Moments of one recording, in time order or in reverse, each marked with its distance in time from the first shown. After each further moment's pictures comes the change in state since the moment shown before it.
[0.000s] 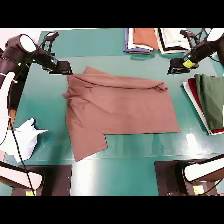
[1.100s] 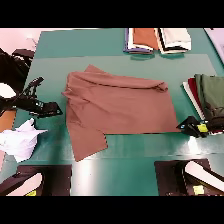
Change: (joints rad) left arm 0.154 0.574 -0.885 -0.143 0.016 0.005; right arm -0.570 0.531 -1.239 0.256 -0.189 -0.210
